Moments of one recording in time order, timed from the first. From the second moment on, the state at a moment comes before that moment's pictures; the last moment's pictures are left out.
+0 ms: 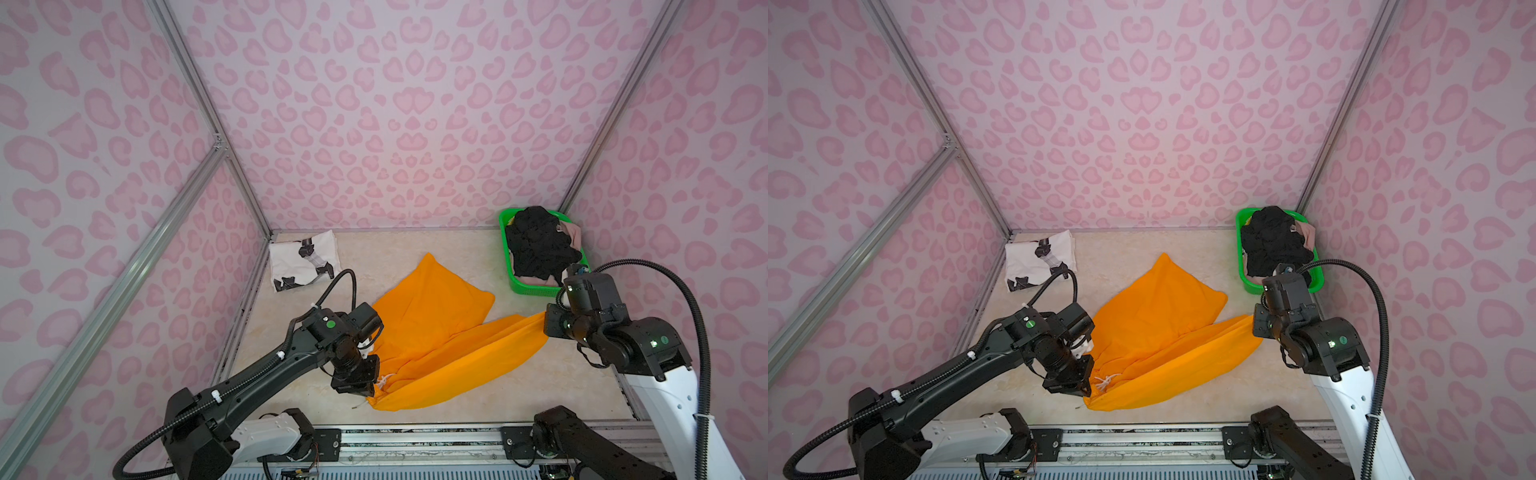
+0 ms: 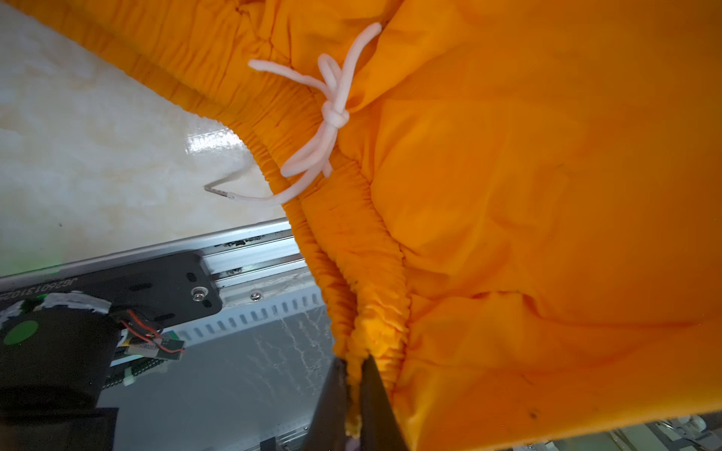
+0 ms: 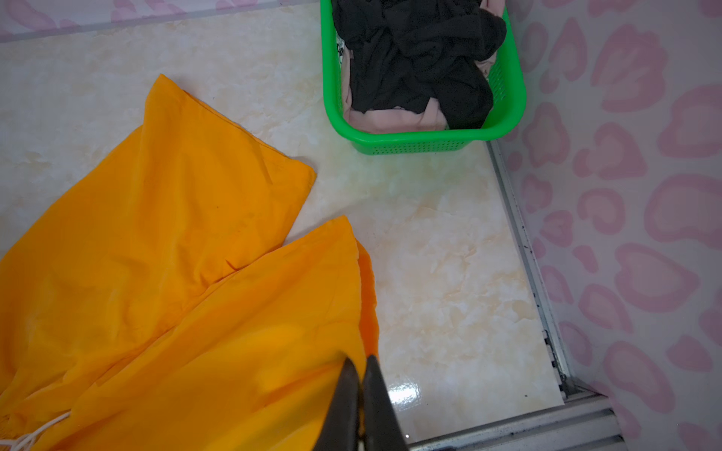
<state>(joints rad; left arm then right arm) -0.81 1.17 1.03 -1.33 0.43 -0.79 0.36 0.94 1.33 -1.30 0.33 0.33</state>
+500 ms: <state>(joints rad) -0.64 1.09 0.95 -1.09 0.23 -0.98 0.33 1.49 1.57 -0.84 0.16 0.23</state>
